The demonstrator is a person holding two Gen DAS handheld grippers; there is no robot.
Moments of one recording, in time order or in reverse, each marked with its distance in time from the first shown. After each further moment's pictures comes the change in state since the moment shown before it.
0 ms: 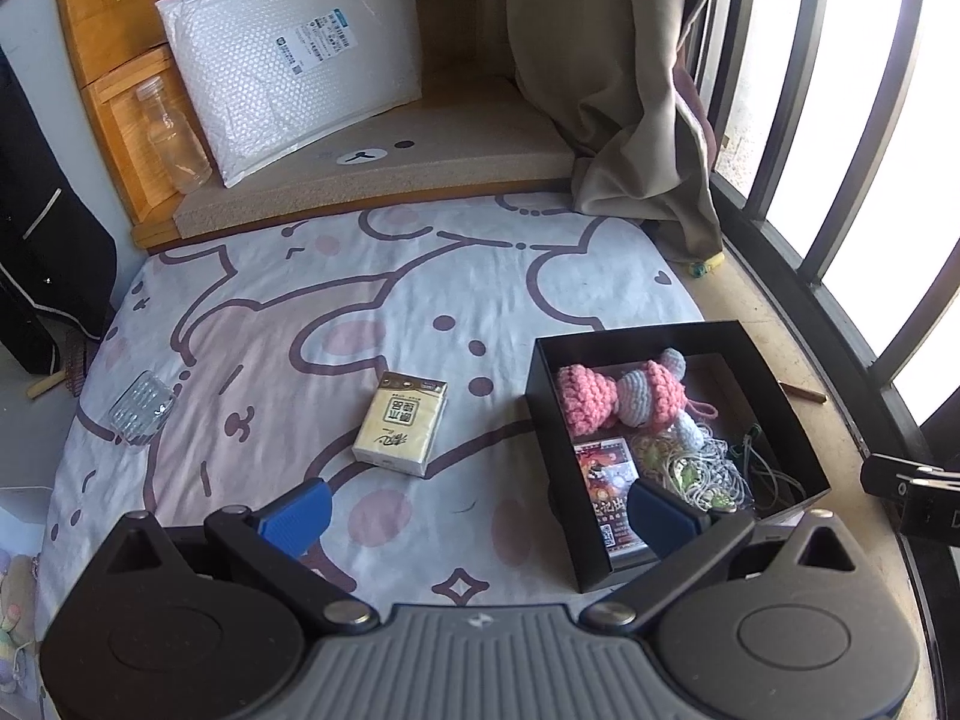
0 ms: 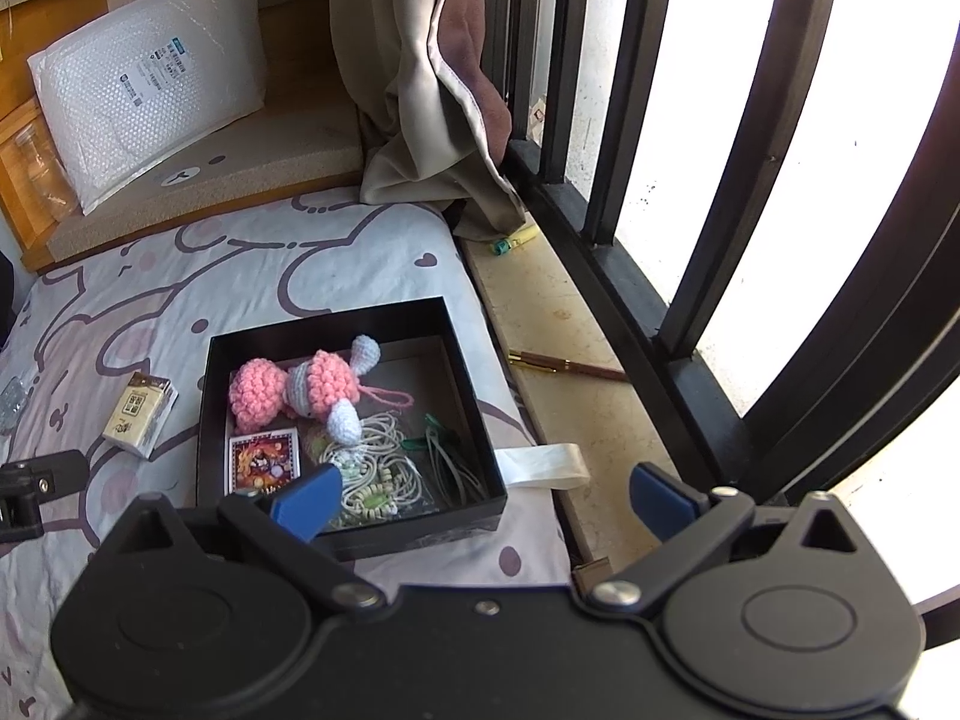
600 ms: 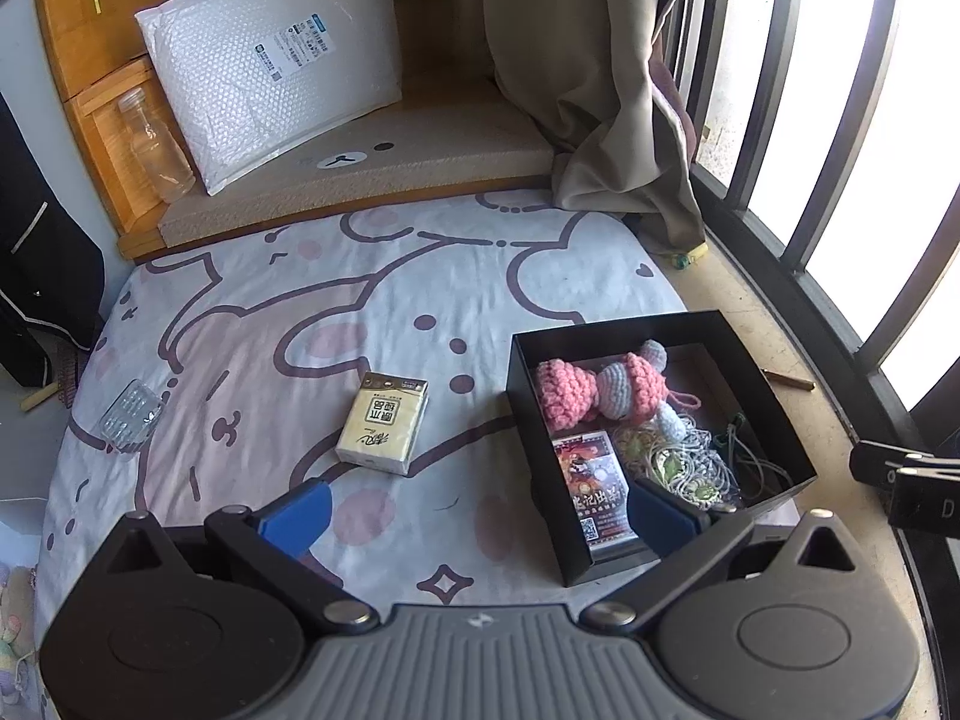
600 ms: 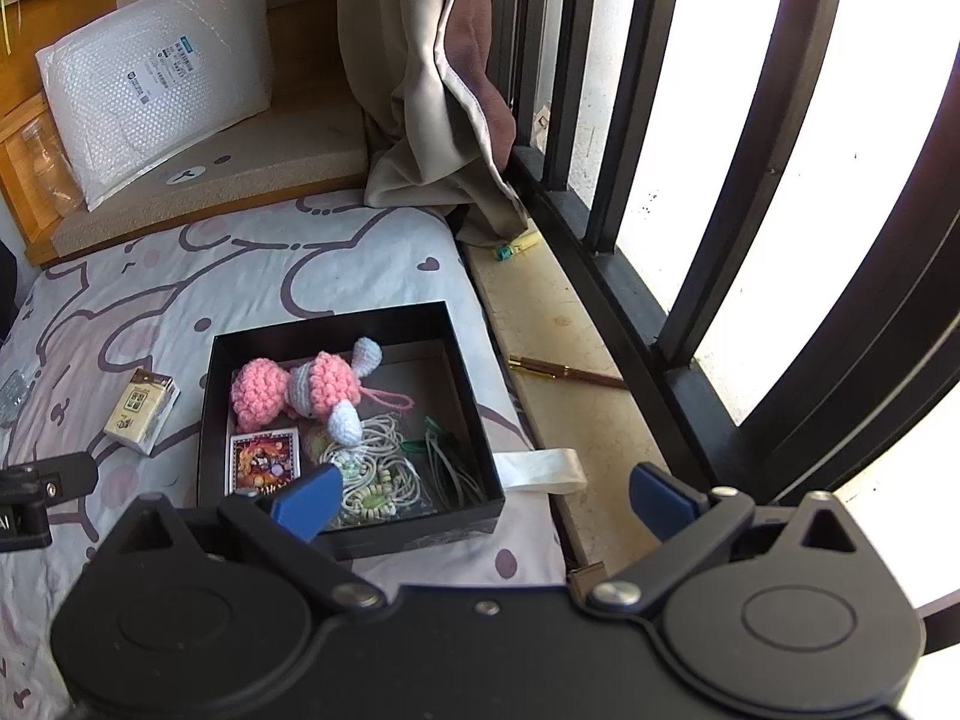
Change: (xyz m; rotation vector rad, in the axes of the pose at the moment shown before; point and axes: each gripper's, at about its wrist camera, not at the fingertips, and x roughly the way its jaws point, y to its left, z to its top) left arm -0.001 -0.013 -0.002 0.028 0.005 -0.010; right arm -0.004 -0.001 0.000 -0.016 -0.008 -0.003
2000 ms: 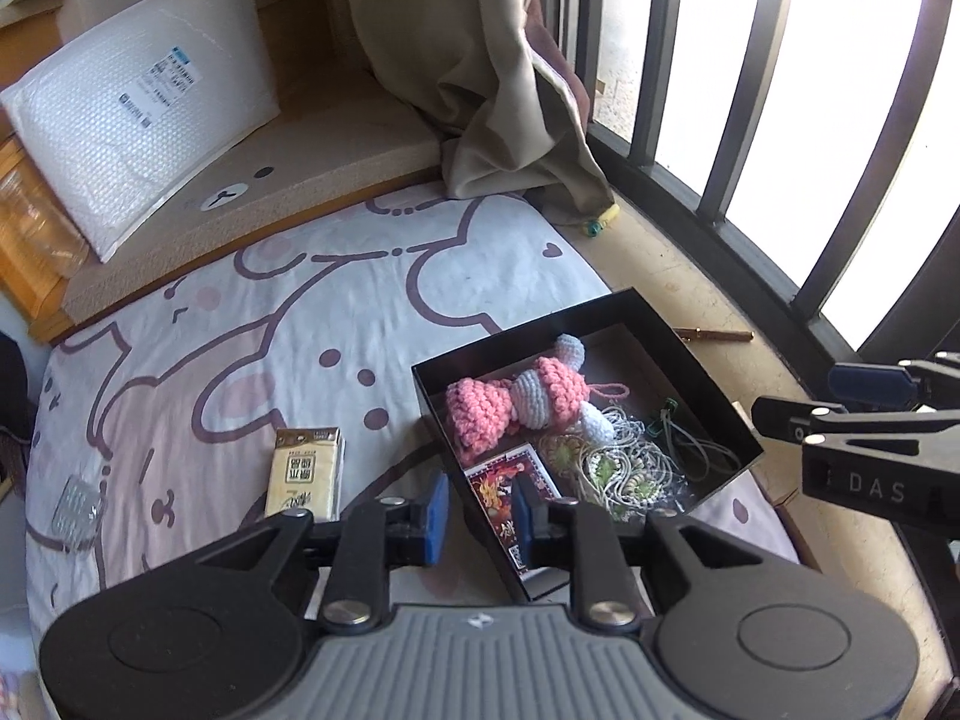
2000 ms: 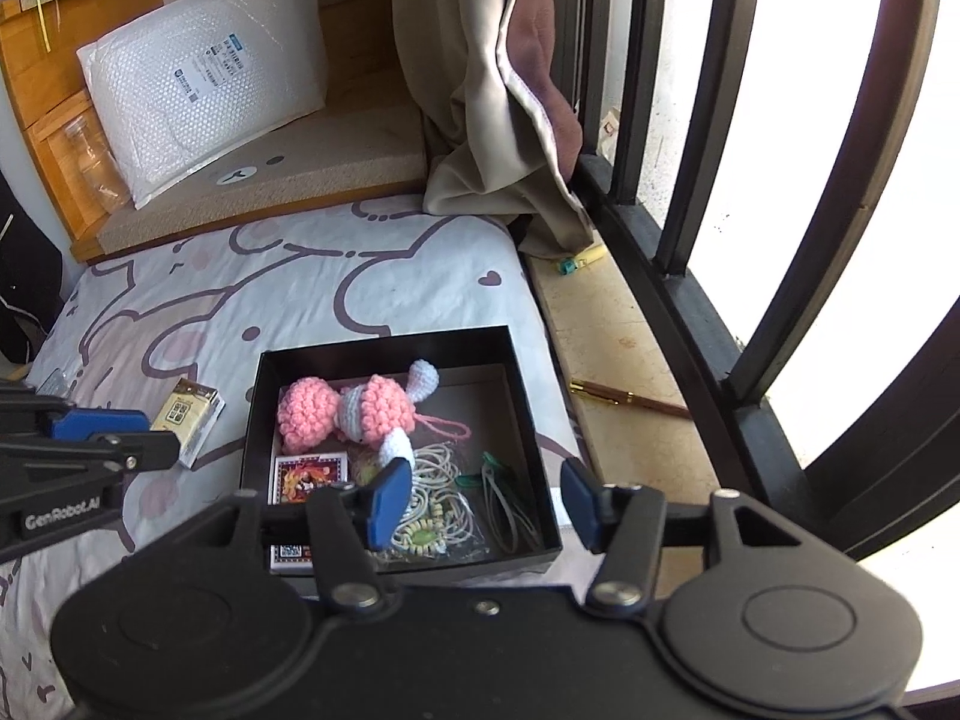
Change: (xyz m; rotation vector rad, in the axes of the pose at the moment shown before) left arm 0.014 -0.036 0.033 0.174 0.066 -0.108; right arm 0.018 0.009 0.023 -0.044 0.002 0.117
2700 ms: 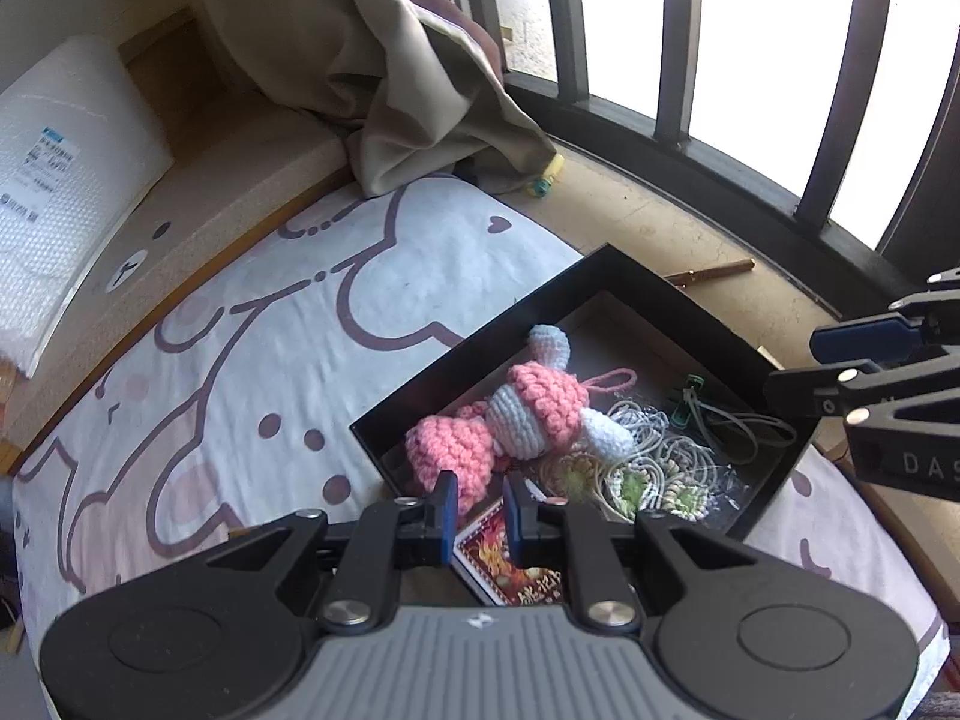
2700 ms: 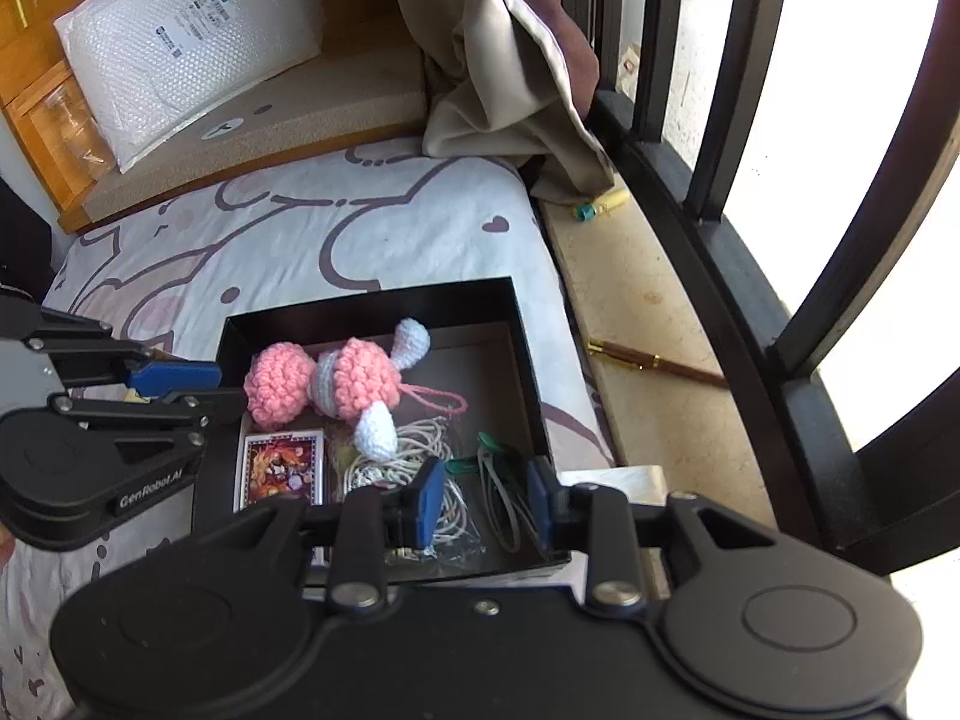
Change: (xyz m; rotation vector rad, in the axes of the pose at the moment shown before) left arm 0.079 -0.023 0.020 0.264 0.027 -0.009; right arm 0.056 -0.012 0.002 -0.001 0.095 0.050
